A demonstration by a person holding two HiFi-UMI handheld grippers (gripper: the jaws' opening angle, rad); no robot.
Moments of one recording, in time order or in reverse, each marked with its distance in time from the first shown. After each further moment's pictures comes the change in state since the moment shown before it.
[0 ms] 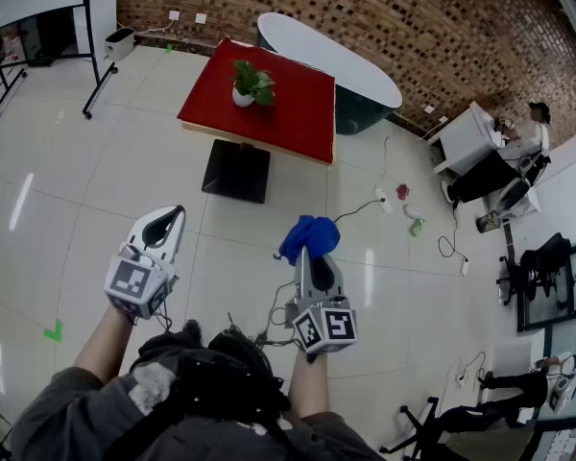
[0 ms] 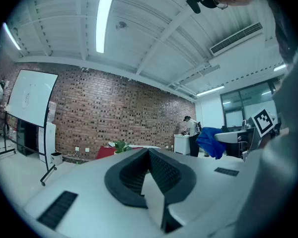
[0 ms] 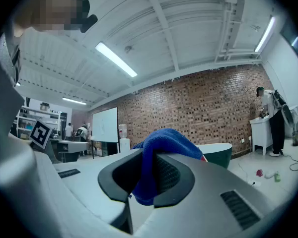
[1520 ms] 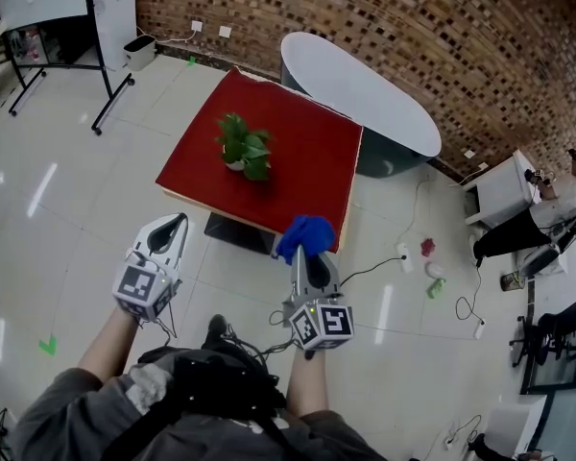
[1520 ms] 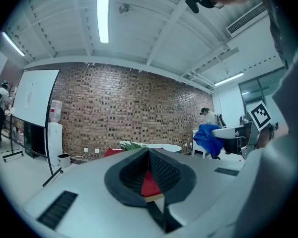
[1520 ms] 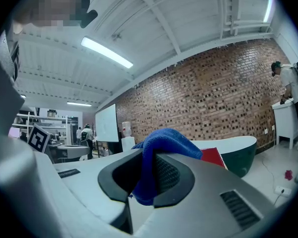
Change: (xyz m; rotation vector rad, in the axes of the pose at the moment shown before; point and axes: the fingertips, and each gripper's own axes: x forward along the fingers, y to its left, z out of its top) left arm 0.393 0.144 0.002 0.011 0.027 0.157; right arm 0.400 -0.228 -0.007 0.060 0.046 0.158
